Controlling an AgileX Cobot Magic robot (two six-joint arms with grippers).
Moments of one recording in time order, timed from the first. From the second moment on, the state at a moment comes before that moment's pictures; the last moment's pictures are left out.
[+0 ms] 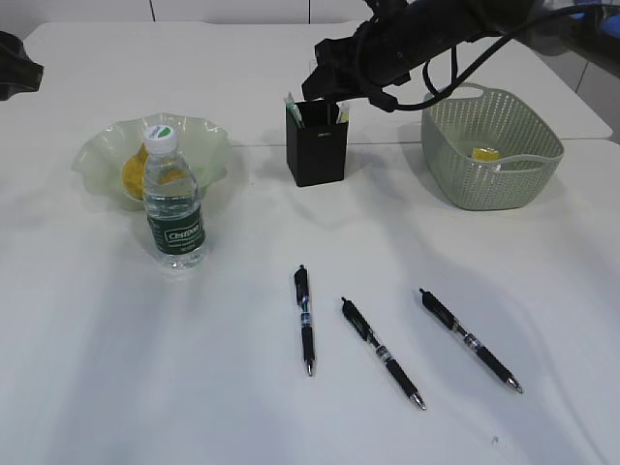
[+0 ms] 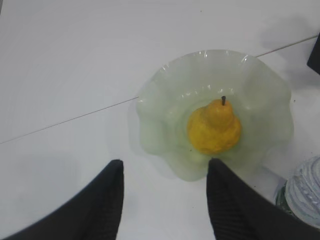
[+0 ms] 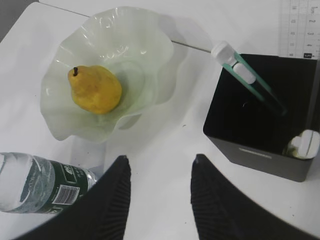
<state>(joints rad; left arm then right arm) -0.11 1.52 -1.14 0.18 0.30 0.00 0.19 2.44 -2.36 0.74 0.99 -0.49</state>
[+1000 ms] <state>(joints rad) -0.11 1.52 -1.14 0.18 0.28 0.00 0.19 2.36 -2.36 0.40 1.23 -0.35</state>
